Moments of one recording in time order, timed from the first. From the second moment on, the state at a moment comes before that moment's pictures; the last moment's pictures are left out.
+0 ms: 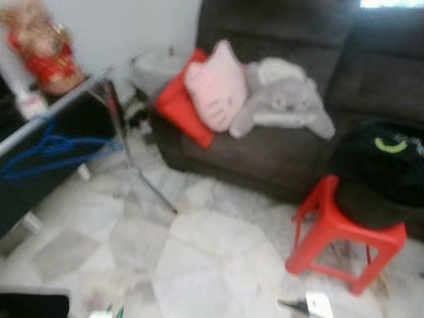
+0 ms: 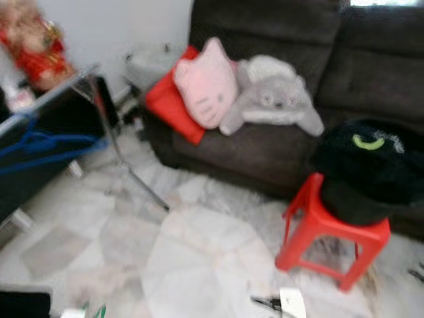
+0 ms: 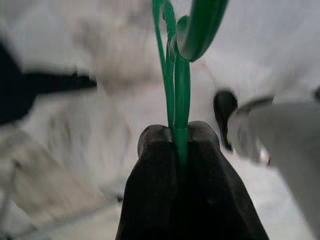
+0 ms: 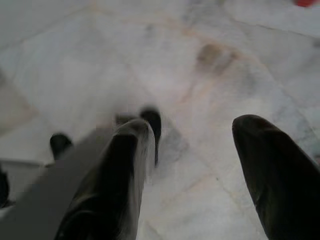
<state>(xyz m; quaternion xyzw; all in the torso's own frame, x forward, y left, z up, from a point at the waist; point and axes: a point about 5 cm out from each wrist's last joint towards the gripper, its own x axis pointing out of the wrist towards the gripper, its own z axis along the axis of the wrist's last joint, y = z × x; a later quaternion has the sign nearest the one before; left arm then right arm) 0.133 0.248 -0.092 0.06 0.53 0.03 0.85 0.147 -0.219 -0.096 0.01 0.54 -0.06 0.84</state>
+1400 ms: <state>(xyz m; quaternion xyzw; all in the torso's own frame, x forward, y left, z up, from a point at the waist) 0.130 0.238 -0.096 0.05 0.54 0.04 0.84 0.157 -0.226 -0.090 -0.06 0.53 0.00 0.84</state>
